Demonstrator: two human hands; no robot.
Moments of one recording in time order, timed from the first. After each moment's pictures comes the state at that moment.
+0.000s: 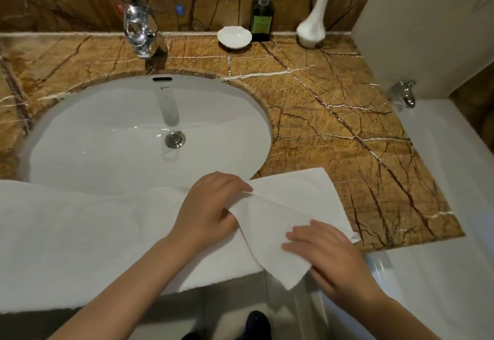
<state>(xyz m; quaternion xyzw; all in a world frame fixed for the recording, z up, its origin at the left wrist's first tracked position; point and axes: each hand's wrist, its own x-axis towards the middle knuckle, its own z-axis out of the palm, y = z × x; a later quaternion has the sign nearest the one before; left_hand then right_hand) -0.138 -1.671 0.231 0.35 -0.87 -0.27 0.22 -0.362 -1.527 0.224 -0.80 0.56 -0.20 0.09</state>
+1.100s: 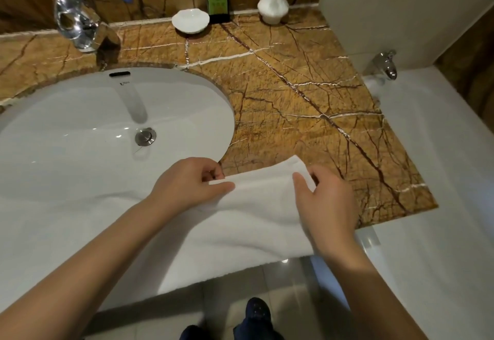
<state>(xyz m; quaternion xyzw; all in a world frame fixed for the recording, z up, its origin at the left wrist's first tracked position) -0.191 -1.697 0.238 0.51 -0.79 -0.33 0.06 -0.387 -1.571 0.234 -0.41 0.87 -0.26 0.11</state>
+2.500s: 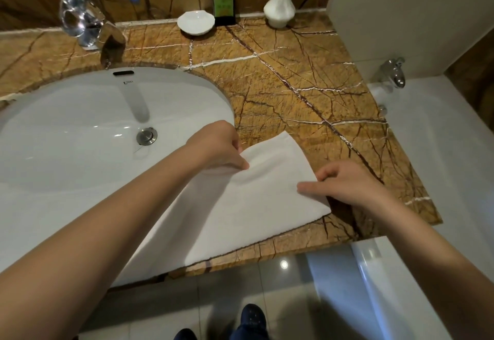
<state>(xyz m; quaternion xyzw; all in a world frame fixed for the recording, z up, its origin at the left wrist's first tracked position) -0.262 -1.751 0.252 0.48 -0.81 -0.32 -0.05 -0.472 -1.603 0.252 -0.43 0.78 -0.16 0.42</state>
